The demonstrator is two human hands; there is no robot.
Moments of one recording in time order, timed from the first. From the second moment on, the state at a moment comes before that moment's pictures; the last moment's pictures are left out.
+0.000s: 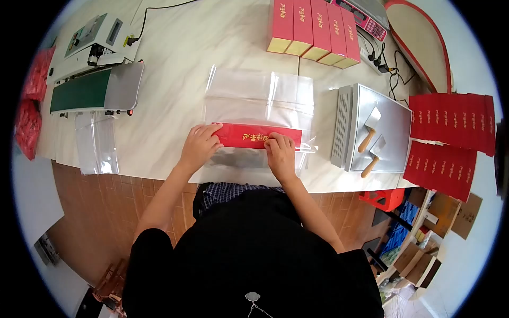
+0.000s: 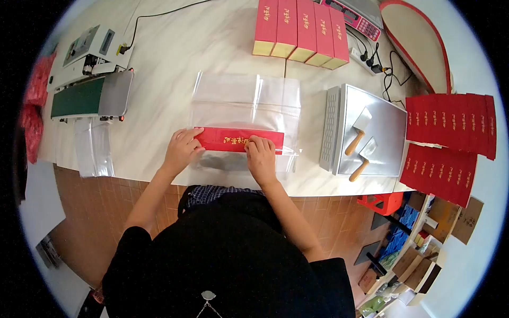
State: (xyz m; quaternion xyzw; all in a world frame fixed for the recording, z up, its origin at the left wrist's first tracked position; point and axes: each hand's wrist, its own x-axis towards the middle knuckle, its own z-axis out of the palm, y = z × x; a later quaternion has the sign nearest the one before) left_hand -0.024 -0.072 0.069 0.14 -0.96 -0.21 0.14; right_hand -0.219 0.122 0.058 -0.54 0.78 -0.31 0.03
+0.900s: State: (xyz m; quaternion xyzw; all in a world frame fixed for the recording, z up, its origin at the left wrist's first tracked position) left_hand -0.013 -0.071 0.059 0.15 -0.95 -0.22 0.16; right_hand -0.283 0.155 0.087 -0.62 0.74 -0.25 0.09
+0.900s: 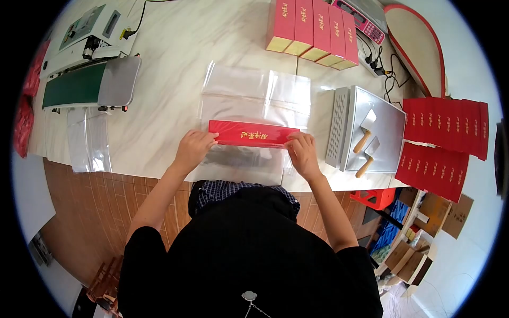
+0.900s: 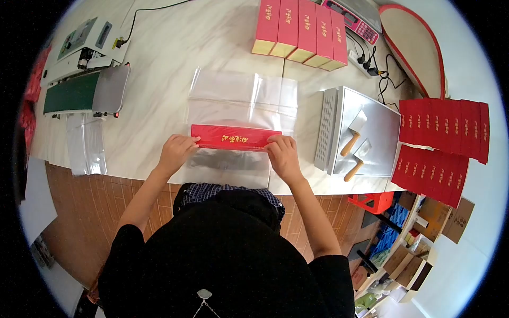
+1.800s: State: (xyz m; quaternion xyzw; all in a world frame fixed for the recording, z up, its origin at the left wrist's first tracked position) left_hand -0.027 -0.072 0.065 0.23 -0.89 -0.35 0.18; right_hand -0.299 0.164 0.098 -0.48 0.83 -0.29 0.00
